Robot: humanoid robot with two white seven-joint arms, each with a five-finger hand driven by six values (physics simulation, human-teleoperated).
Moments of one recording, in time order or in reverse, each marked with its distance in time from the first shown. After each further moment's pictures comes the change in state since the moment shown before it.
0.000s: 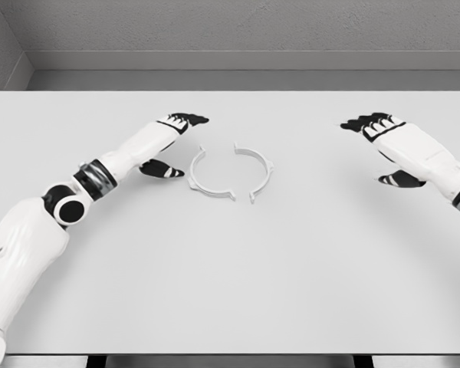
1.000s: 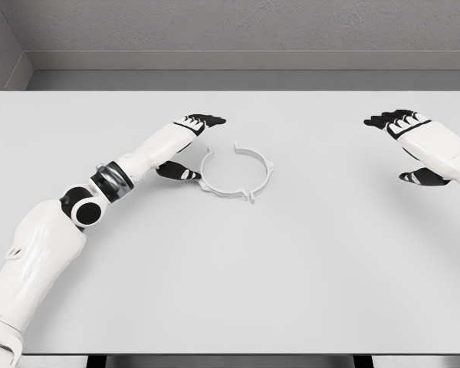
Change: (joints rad) left arm 0.005 -0.057 0.003 -0.006 -0.001 0.000 0.000; right arm -0.002 0.003 -0.084 0.076 -0.004 -0.084 0.005
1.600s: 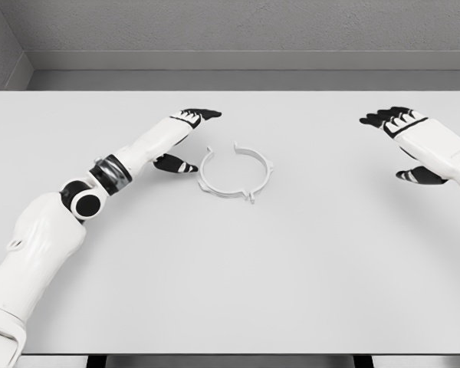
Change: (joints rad) left arm -0.041 -0.015 0.002 0.074 0.001 0.000 0.000; right arm 0.000 0.001 0.001 -0.028 -0.012 -0.016 0.000
